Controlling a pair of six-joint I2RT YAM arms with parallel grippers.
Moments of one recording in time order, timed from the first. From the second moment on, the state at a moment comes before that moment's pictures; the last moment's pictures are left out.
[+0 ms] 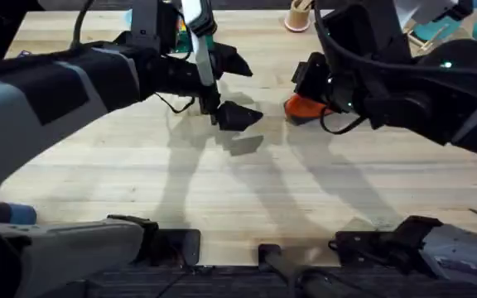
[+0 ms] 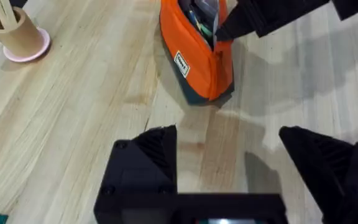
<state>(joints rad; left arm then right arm) -0.18 1.48 0.87 -0.33 0.96 0.86 0.65 1.29 0.95 -0.53 0.39 0.88</state>
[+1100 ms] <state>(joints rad) -0.30 1.51 0.87 -0.23 0.92 0.77 0.64 1.29 0.95 -0.53 0.38 0.87</state>
